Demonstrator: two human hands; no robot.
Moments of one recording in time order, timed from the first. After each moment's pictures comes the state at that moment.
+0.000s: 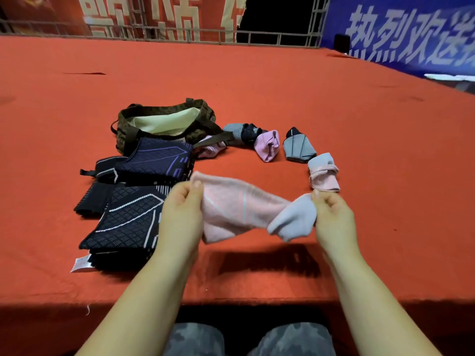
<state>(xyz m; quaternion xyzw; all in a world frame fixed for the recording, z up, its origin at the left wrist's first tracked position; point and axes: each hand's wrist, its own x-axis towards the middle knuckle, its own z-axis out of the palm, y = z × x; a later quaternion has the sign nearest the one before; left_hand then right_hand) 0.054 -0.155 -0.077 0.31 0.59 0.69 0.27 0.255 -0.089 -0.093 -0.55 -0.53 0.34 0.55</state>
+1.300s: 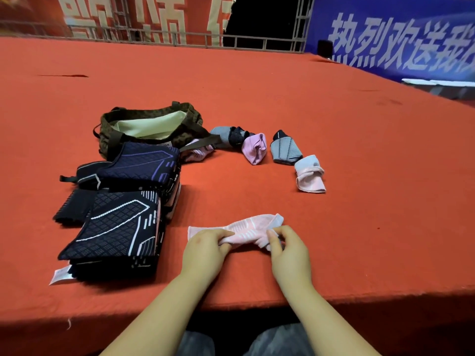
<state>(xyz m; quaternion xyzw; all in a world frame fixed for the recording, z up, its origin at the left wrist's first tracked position) 0.070 -0.138 -0.160 0.60 0.73 0.30 0.16 0.235 -0.109 -0.172 -0.58 -0.65 0.23 0.44</state>
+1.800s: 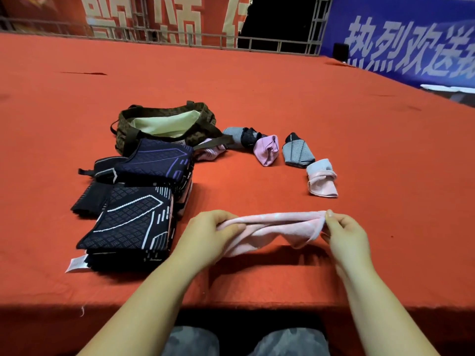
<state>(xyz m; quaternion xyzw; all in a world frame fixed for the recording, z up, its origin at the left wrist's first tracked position) 0.057 -0.158 -0.096 0.57 0.68 0.38 0.25 0.290 -0.071 -0.132 -0.61 -0.46 0.38 0.52</state>
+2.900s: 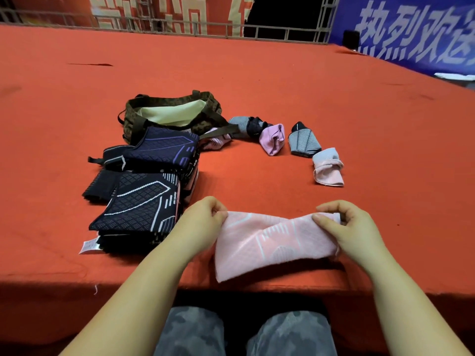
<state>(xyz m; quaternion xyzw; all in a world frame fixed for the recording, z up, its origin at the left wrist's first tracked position) 0.046 -0.165 -0.094 0.53 0.75 0.31 0.24 0.307 -0.098 -0.105 -0.53 -0.68 0.32 0.39</state>
